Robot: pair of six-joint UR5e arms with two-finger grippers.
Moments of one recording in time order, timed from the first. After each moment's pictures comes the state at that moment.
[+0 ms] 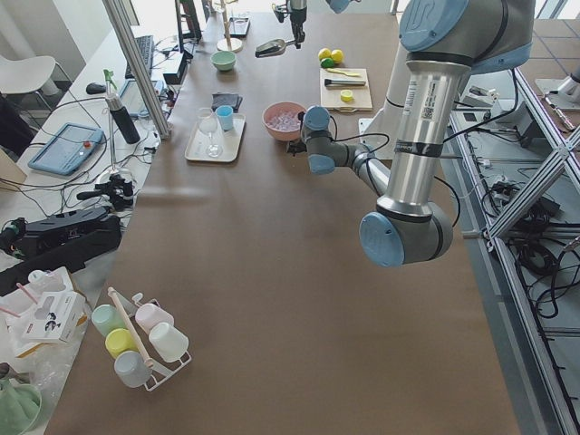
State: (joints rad) left arm -0.50 -1.79 -1.85 -2.29 -1.92 0.15; right arm 0.86 -1.44 2.22 -1.84 2.07 0.49
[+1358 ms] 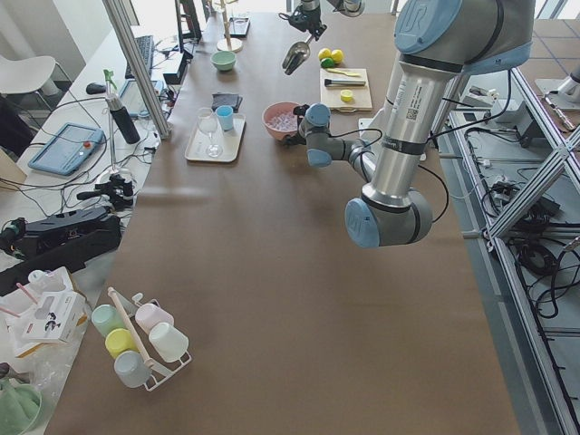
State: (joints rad) left arm -0.43 -1.96 -1.67 -2.38 -1.73 0.00; right arm 0.67 -0.99 2.29 -2.68 1.93 -0.03
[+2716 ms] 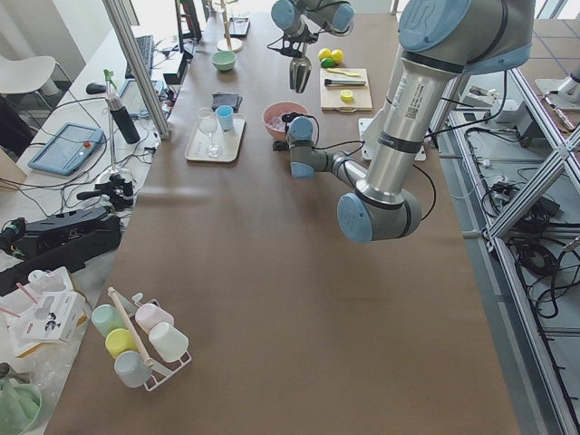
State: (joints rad) left arm -0.51 -2.02 -1.47 -2.59 -1.89 0.00; right arm 0.60 -0.49 1.75 -3.03 1.77 -0.39
